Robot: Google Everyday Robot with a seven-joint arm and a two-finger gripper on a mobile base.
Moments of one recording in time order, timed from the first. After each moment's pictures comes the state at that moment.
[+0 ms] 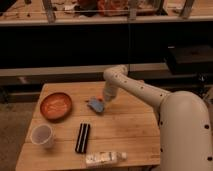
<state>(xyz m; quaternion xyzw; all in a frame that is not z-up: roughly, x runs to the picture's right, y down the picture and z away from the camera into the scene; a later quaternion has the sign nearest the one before) 0.002 0.085 0.895 -0.32 -0.16 -0.11 0.93</state>
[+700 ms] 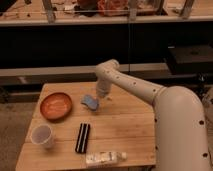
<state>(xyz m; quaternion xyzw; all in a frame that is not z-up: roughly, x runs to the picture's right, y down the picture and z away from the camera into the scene) -0.041 0.057 0.874 -0.31 -0.16 -0.15 0.93</state>
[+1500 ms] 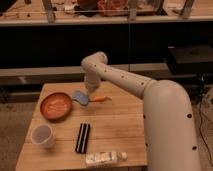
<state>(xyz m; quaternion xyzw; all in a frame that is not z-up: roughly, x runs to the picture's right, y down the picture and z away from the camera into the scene) -0.094 0.024 0.853 -0.29 -0.16 -0.20 0.92</state>
